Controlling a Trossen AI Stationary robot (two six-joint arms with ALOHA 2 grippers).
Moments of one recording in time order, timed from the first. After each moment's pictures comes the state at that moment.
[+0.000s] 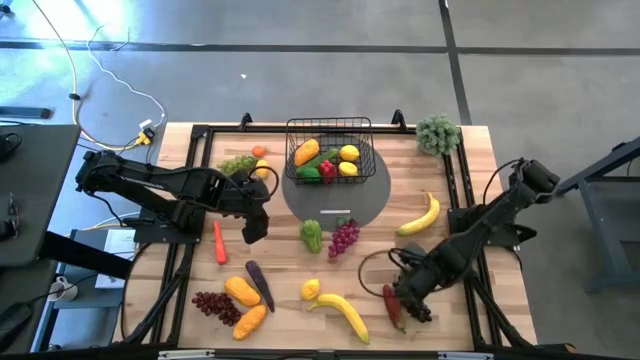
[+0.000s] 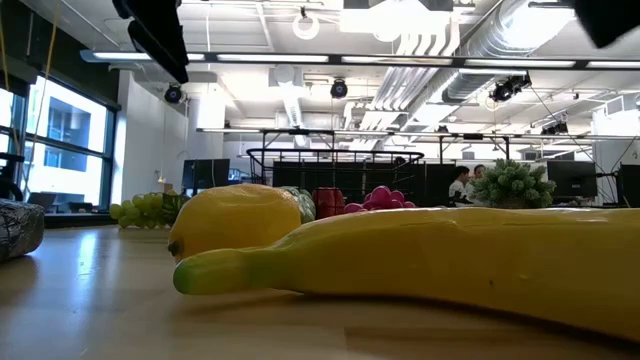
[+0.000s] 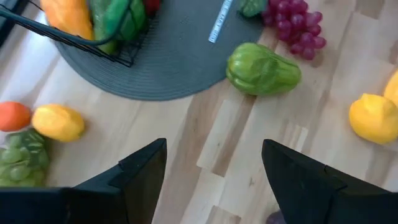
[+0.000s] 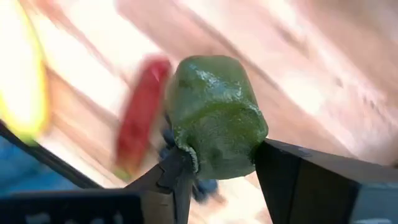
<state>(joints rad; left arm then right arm) -0.07 1.23 1.14 -1.04 -0.30 -0.52 0.68 1.48 1.08 -1.02 -0.01 1.57</state>
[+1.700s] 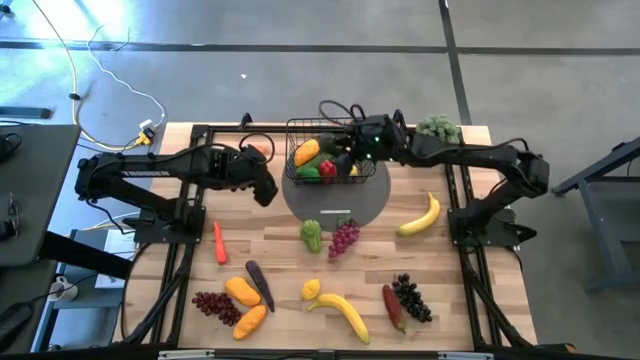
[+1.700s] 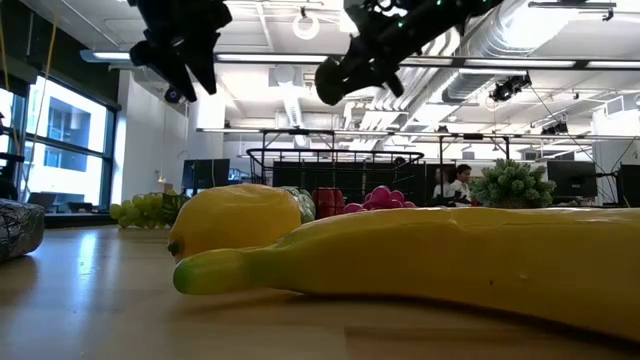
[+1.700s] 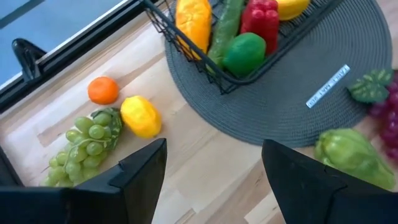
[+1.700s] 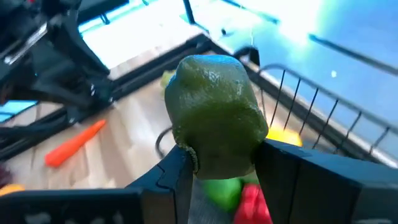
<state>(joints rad) 0.20 1.23 1.14 -1.04 -0.43 -0.69 -0.33 1.51 1.19 -0.12 0.03 0.28</state>
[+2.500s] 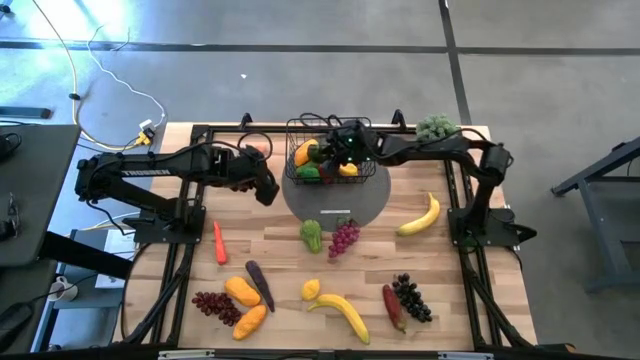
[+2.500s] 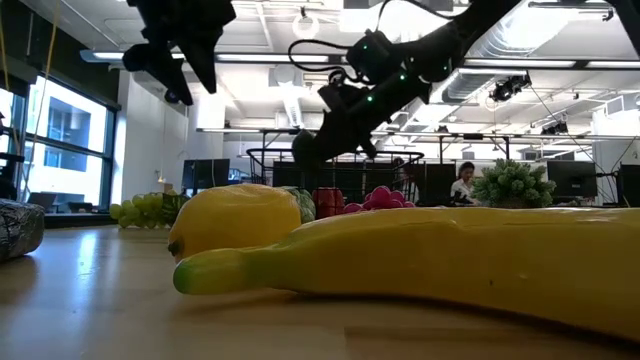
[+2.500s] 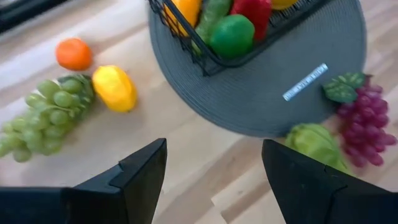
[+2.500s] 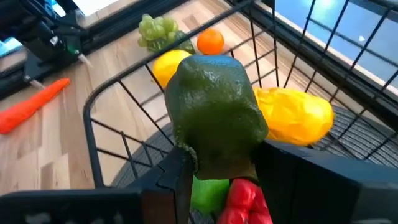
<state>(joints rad) 0.22 1.23 1.14 -1.04 -0.29 -0.81 -0.41 1.83 1.19 0.06 -0.13 0.22</state>
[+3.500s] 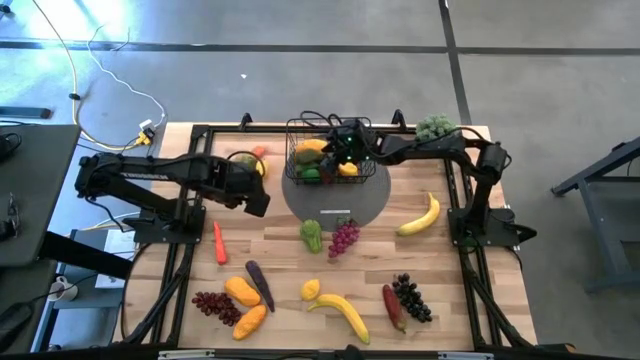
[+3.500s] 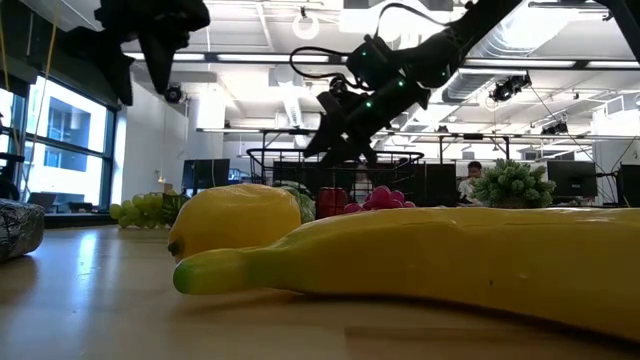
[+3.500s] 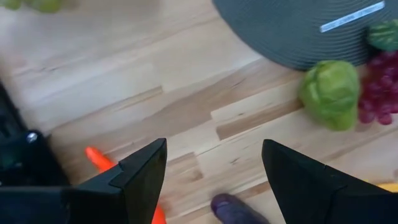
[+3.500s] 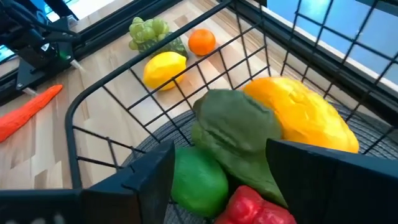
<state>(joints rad) 0.11 1.23 1.14 -1.28 -0.13 -1.23 -0.43 1.85 1.19 0.08 -0.14 0.24</state>
